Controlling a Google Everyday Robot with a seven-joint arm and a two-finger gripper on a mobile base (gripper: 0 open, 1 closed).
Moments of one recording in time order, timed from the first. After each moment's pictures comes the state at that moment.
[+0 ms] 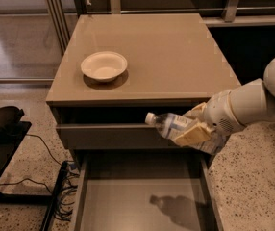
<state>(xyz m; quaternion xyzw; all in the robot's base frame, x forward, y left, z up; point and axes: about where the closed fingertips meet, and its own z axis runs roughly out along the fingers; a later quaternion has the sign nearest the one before) 0.480 -0.133 0.797 -0.50 0.79 0.19 0.30</state>
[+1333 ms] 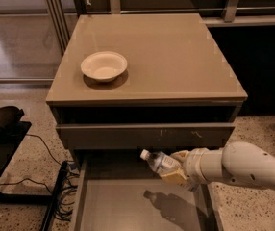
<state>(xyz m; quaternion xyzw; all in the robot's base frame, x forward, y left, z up) 0.474 -0.118 0.607 -0.45 0.81 0.16 0.34</state>
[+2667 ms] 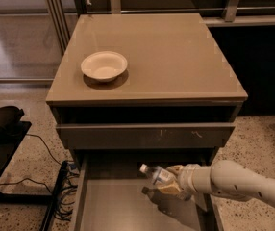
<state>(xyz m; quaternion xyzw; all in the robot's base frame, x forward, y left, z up) 0.483 -0.114 0.500 -0.46 0.81 0.18 0.34</state>
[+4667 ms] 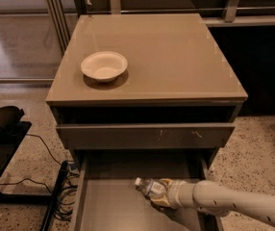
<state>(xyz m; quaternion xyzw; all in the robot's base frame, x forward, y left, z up) 0.486 -0.094 0.378 -0.49 0.78 0.15 0.35</state>
